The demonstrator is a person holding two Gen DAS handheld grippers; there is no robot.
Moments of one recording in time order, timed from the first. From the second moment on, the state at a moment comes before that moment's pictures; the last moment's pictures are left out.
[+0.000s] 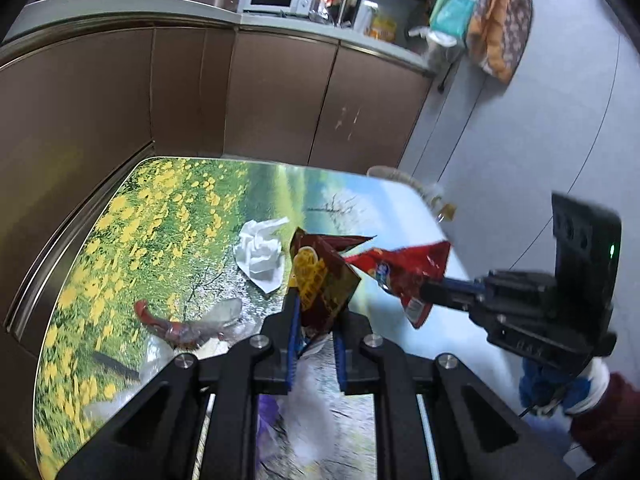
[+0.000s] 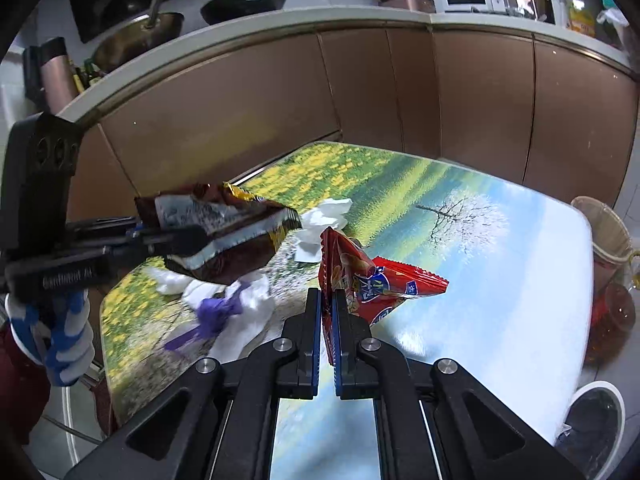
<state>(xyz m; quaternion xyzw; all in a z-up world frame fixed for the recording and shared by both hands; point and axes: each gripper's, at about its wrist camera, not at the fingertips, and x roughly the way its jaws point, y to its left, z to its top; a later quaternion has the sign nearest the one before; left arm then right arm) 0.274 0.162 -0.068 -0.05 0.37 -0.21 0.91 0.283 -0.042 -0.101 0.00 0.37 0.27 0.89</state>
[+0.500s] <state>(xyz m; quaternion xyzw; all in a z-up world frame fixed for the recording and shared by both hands) 0.206 0.149 -0.002 -0.07 0.32 -0.20 0.92 0.193 -0.088 -0.041 0.02 0.30 0.27 0.91</state>
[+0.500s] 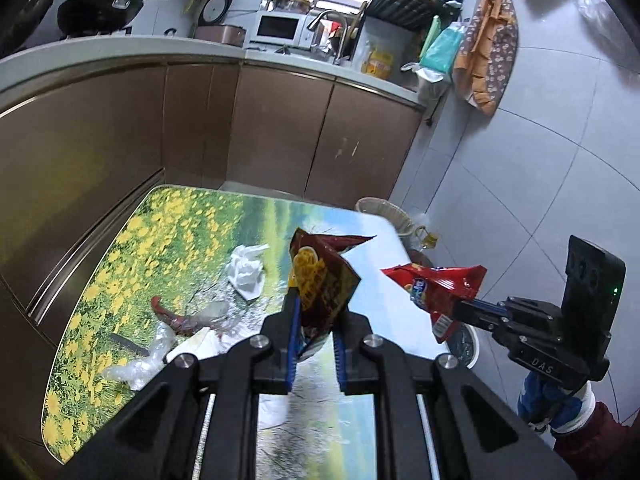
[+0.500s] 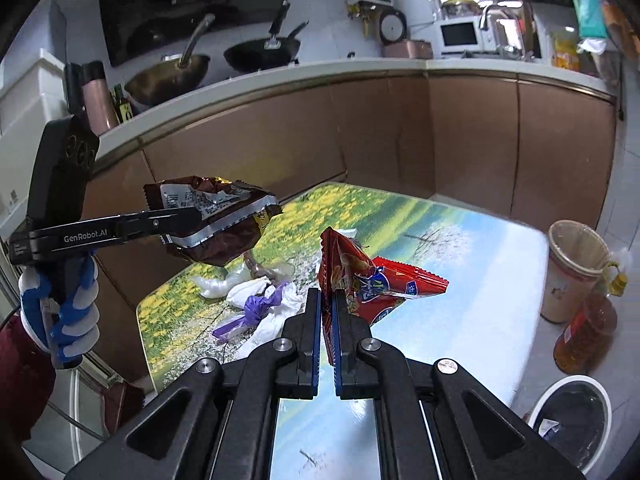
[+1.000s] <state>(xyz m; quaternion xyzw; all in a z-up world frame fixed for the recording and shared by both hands) 0.203 0.012 0.017 -0.03 0.32 -0.29 0.90 0.148 -0.226 -0.025 0.08 0.26 0.16 0.95</state>
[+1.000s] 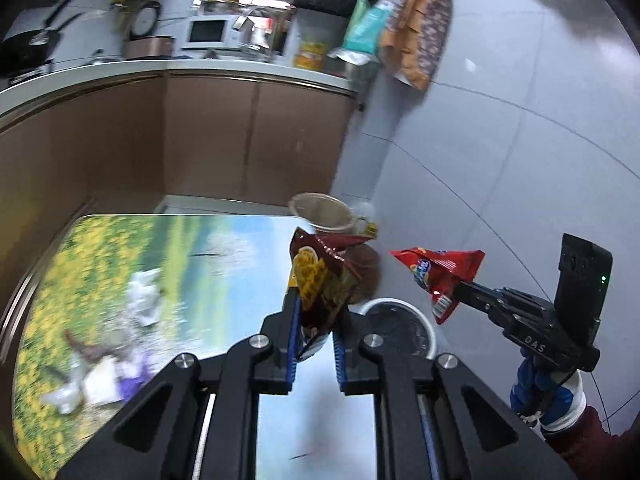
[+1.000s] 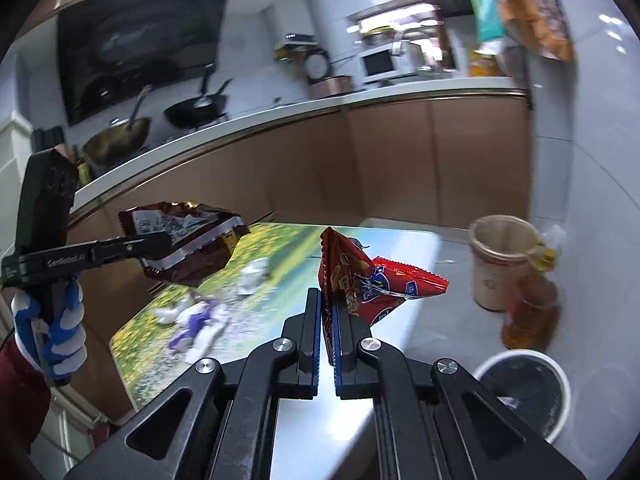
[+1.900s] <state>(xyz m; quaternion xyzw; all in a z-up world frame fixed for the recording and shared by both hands) 0.314 -0.303 -0.165 0.03 0.48 -0.37 0.79 0.210 -0.413 -0.198 0.16 0.40 -0.06 0.90</state>
